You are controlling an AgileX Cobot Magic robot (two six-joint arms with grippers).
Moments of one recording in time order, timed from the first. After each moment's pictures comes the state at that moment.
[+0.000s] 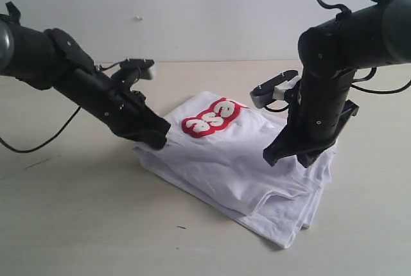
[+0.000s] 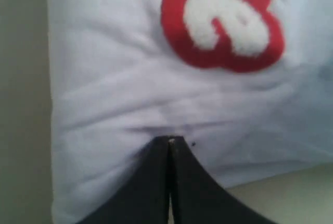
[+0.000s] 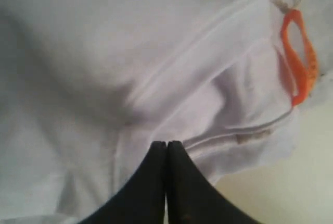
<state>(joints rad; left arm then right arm) -0.36 2.10 -1.34 -0.77 0.71 0.83 0.27 1.93 -1.21 -0.16 0.86 0.00</state>
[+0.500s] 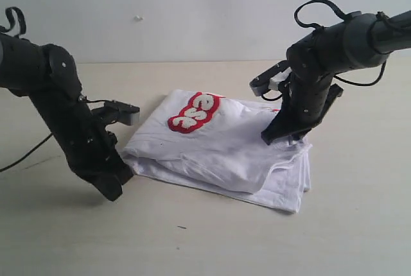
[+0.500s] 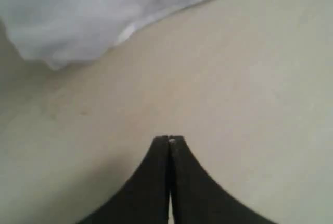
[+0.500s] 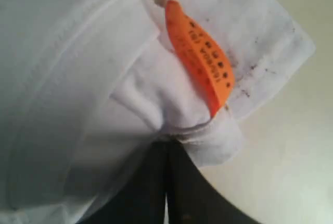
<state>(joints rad) -0.36 2.04 -1.23 -0.38 0.94 0.60 0.21 2.18 -1.41 -0.32 0.71 0.03</state>
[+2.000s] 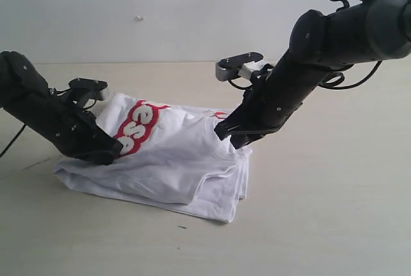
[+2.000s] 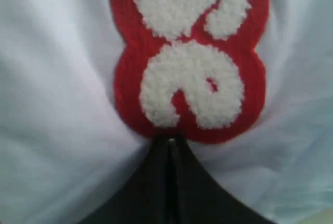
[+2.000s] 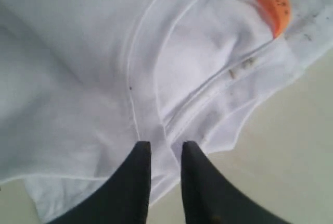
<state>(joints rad) -0.23 2.03 -1.14 -0.61 0.58 0.75 0.28 1.98 -1.28 0.41 0.67 -0.45</state>
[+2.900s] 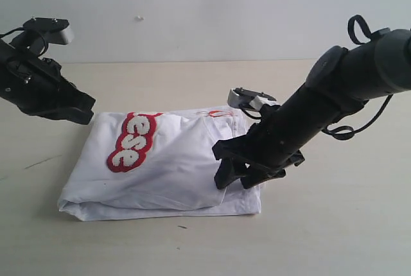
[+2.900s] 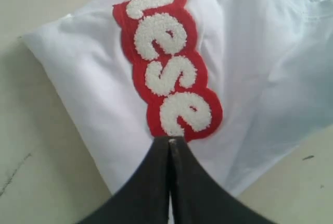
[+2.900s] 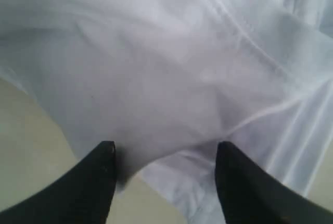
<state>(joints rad) -0.21 1.66 -1.08 -0.54 0.70 0.65 0.24 1.99 -1.10 0.84 0.73 -0.57</state>
